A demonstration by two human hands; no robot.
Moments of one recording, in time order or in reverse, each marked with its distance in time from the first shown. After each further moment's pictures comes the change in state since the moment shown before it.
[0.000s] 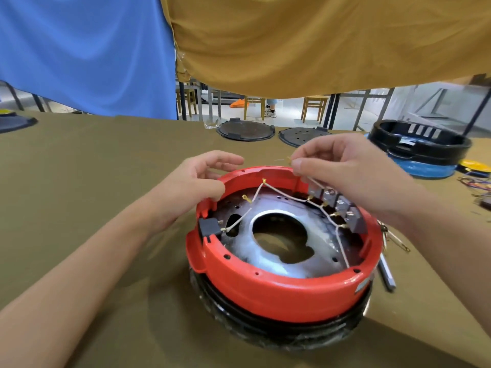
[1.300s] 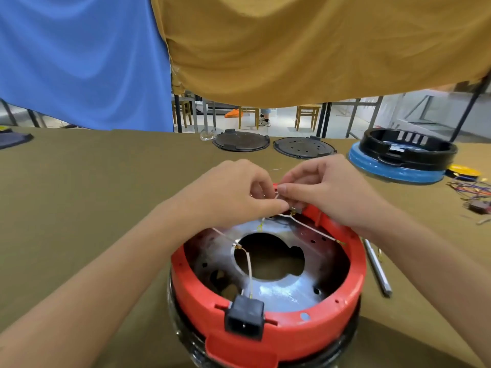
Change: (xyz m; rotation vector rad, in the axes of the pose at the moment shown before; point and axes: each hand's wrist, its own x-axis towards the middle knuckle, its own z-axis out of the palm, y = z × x) left_hand 0.008 0.058 0.035 0.723 -0.116 0.173; right_hand 0.001 0.009 0.014 -0.025 0.072 0.038
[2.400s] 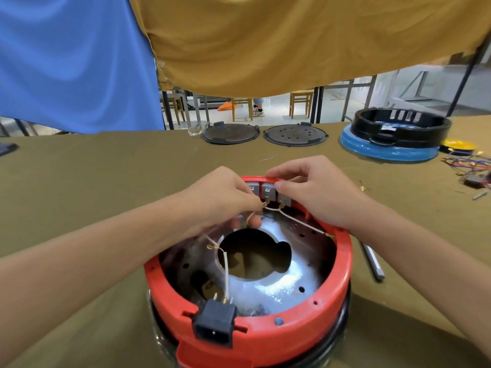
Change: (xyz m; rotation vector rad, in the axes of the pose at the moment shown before) left_hand 0.010 0.001 0.023 -0.431 -0.193 -0.431; right_hand -0.001 0.020 0.003 -0.191 0.034 0.096
